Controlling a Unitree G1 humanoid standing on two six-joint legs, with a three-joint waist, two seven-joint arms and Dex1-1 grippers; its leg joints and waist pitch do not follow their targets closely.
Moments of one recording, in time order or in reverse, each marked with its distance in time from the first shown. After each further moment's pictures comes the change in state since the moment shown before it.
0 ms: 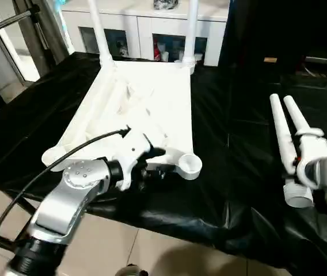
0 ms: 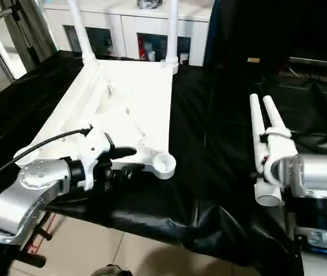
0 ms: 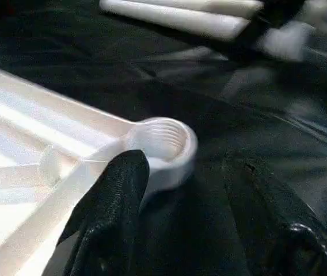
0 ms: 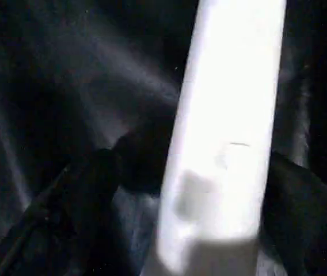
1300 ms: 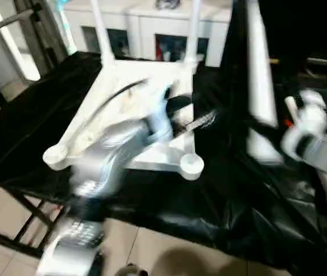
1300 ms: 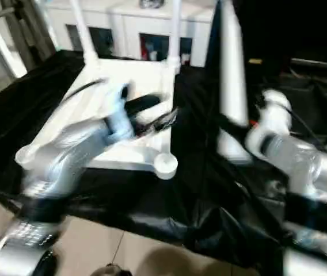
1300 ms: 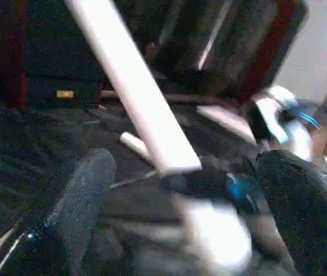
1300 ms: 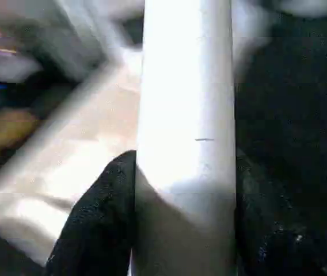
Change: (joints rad) left arm -0.447 -0.477 0.242 0.417 -0.273 0.113 0.277; right arm -0.002 0.247 -0.200 -0.285 0.333 -0.312 0.257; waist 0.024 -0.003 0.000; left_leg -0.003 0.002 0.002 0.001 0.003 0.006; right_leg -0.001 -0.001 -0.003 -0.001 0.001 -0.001
